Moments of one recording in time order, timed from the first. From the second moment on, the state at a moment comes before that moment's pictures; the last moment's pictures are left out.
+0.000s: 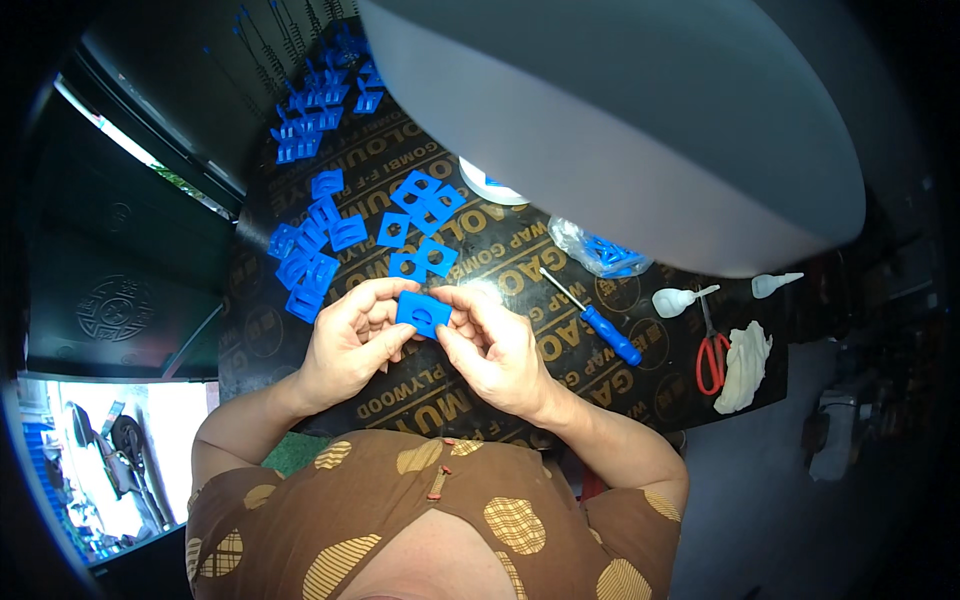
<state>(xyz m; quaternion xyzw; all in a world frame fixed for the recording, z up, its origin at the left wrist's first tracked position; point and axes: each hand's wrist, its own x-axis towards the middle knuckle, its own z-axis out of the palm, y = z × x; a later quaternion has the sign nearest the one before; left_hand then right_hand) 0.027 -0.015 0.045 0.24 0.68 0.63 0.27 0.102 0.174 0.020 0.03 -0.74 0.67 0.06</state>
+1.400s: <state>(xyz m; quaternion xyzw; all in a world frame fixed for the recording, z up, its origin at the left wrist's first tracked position) 0.043 -0.007 0.052 0.39 0.67 0.61 0.16 0.263 0.346 0.038 -0.36 -0.83 0.07 0.42</state>
